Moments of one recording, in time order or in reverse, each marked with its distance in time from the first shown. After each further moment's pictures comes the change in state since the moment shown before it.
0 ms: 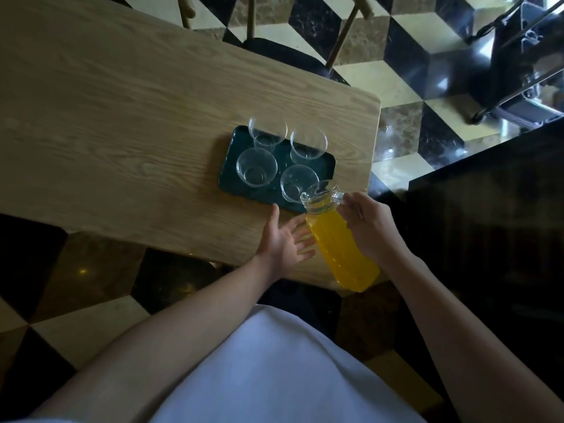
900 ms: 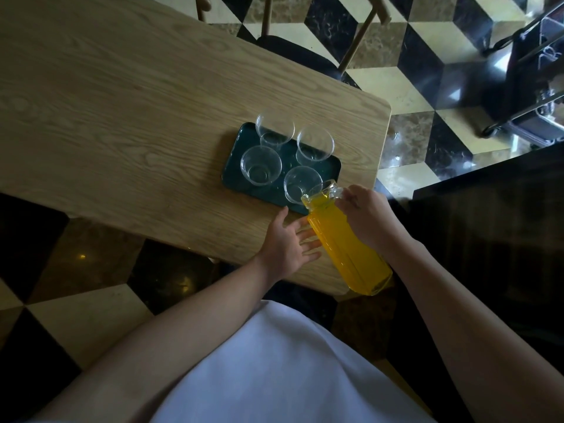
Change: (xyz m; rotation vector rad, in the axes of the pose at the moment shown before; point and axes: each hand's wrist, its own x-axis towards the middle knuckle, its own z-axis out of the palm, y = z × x) left_hand -0.001 -0.003 0.016 -0.001 0.053 0.012; right_hand 0.040 0.000 -0.001 -0.129 -0.139 0.045
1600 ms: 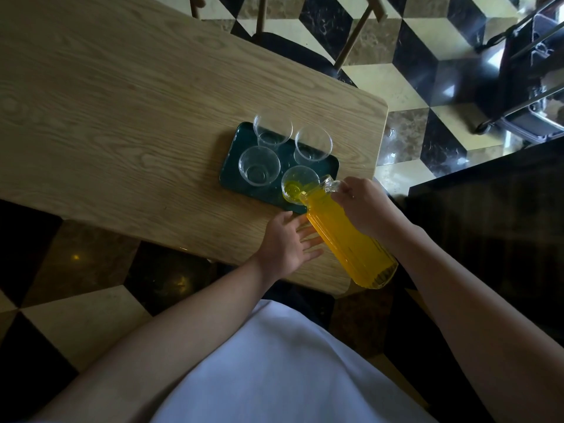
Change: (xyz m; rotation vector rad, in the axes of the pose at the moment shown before) left_hand 0.000 0.005 0.005 -0.009 -0.042 -0.001; right_hand 0.015 -0.015 -0.008 -0.161 -0.036 -0.002
